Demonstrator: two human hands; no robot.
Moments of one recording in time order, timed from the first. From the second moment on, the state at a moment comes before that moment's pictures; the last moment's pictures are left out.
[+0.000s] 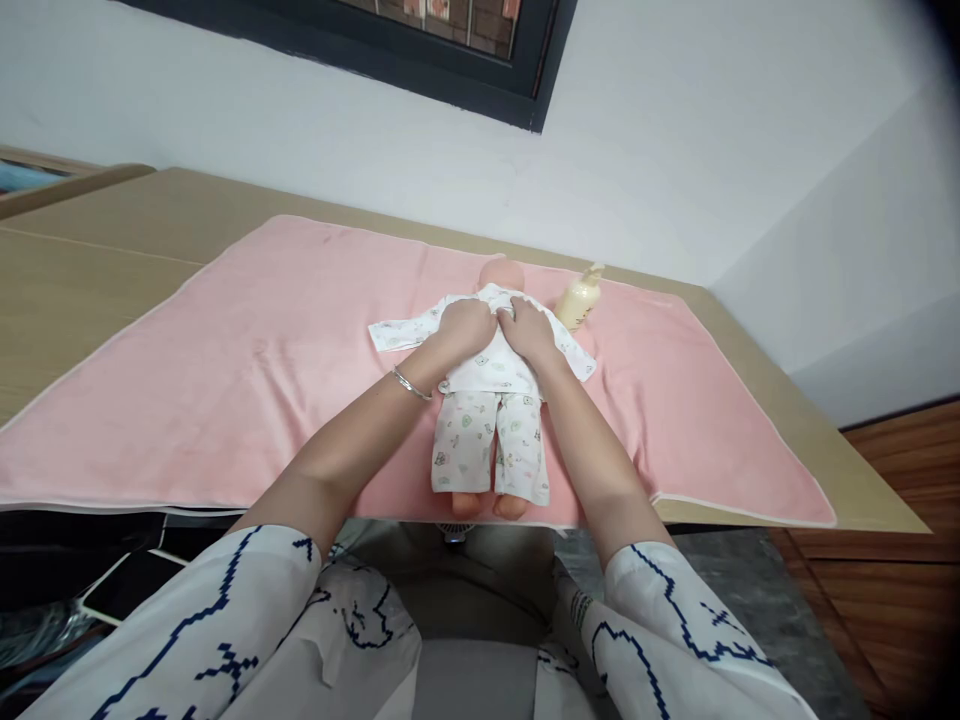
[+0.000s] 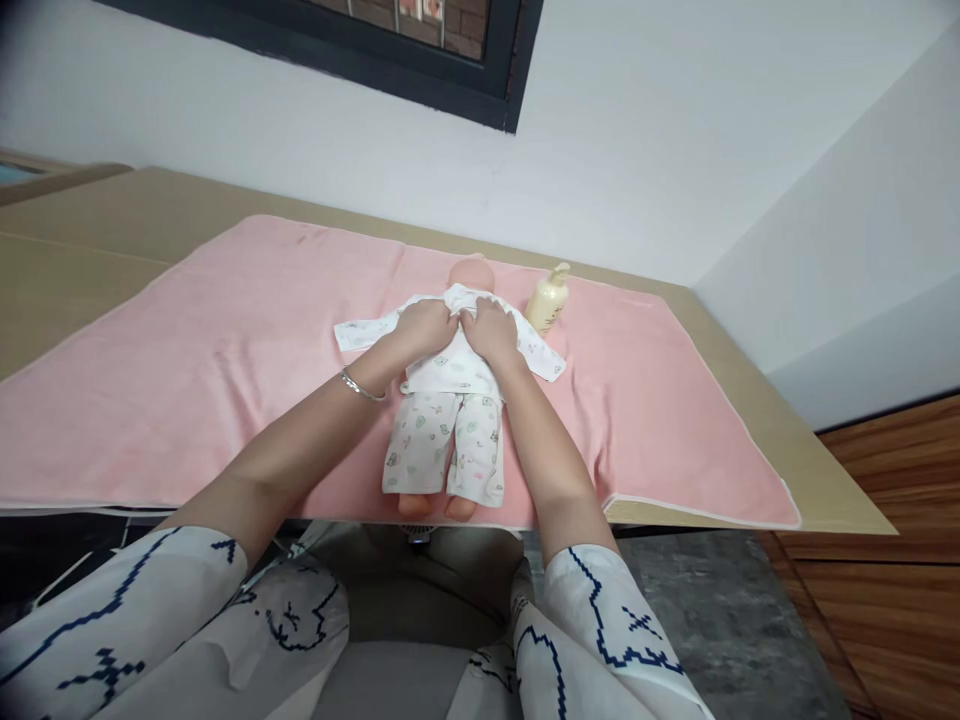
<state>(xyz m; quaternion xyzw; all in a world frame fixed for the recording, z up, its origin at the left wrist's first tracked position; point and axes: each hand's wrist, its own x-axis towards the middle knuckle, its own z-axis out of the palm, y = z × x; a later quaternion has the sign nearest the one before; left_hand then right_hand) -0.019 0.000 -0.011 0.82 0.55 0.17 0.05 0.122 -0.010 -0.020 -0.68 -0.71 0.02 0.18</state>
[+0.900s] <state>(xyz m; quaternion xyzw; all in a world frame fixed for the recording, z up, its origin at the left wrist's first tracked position) -0.027 0.039 -0.063 0.77 0.51 0.38 0.13 0.145 0.002 -0.017 -0.61 -0.71 0.06 0.33</state>
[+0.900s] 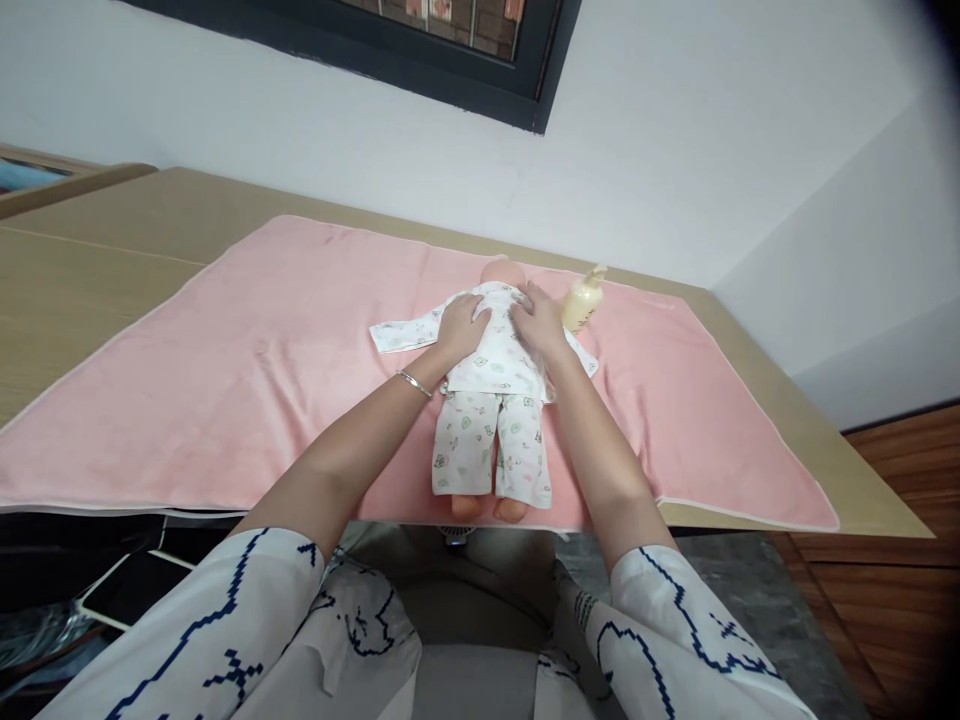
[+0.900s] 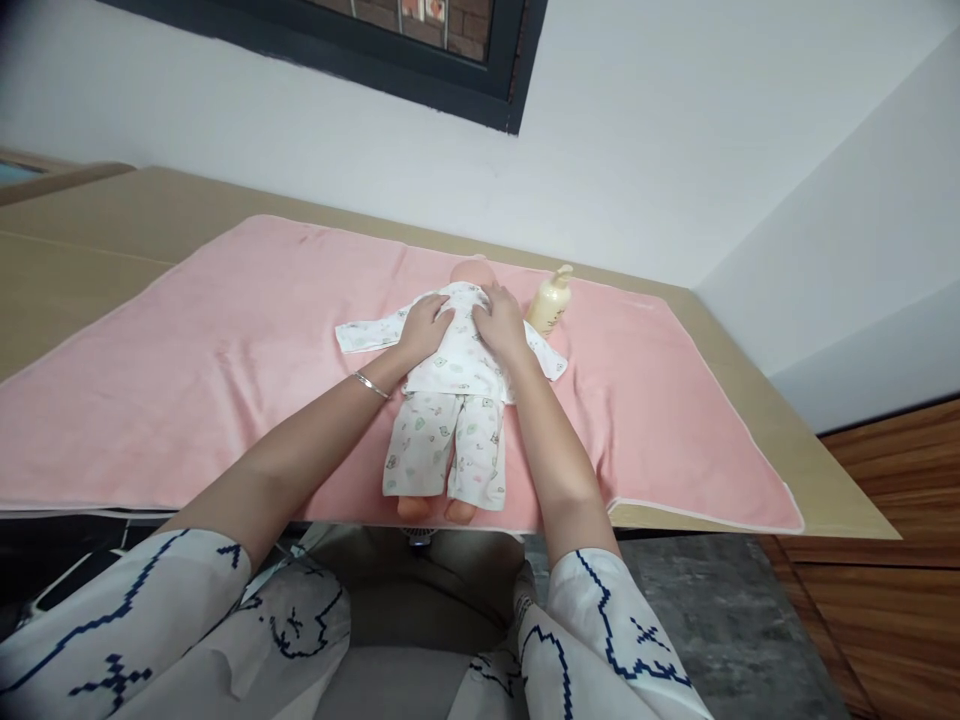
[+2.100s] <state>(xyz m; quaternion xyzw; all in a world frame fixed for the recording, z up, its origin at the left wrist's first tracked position) -0.021 0.018 -0.060 0.76 0.53 0.35 0.14 0.059 -0.059 -0.010 -0.40 -0.90 0.00 0.18</state>
